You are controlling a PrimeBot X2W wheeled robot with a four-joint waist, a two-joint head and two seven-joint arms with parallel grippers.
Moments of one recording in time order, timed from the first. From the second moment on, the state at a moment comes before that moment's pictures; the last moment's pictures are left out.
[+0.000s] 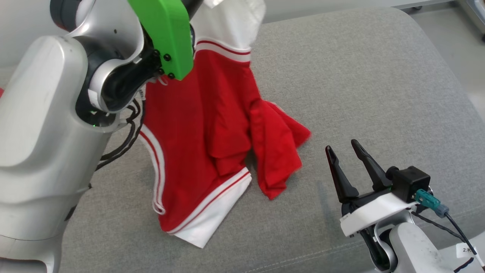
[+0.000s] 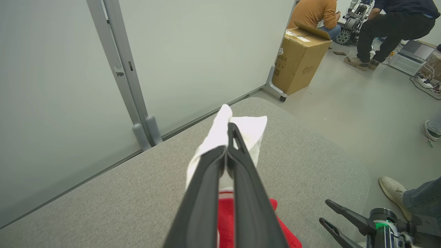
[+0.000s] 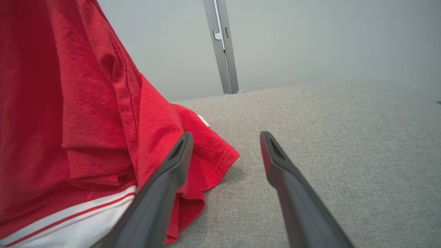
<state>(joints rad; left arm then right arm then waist) -1.00 0.21 -0.55 -0.03 -0.85 0.12 0.69 -0.06 -0.06 0.24 0.18 0.24 0.12 -0.25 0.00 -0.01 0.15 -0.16</state>
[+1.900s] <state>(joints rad) -0.99 0.18 -0.48 0.09 -0.83 0.12 0.69 -0.20 -0.07 0.52 0.46 0.24 0.12 -0.25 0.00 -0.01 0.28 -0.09</state>
